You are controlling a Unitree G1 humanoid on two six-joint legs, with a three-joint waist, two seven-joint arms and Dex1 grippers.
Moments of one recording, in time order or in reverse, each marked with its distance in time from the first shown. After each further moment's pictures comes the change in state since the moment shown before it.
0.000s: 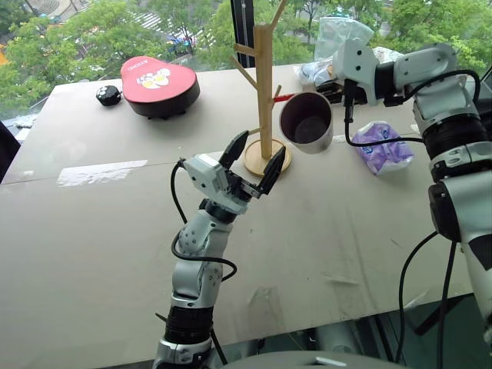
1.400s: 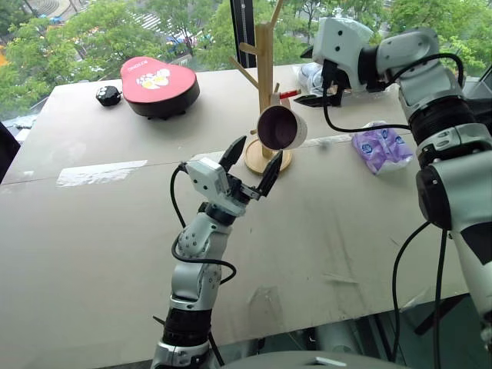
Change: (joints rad) left arm 0.063 0.070 -0.014 0.002 0.030 0.002 0.022; right arm -0.055 0.030 -0.073 0.075 -0.051 0.070 -0.076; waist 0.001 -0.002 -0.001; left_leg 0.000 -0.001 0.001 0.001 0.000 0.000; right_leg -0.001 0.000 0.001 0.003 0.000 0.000
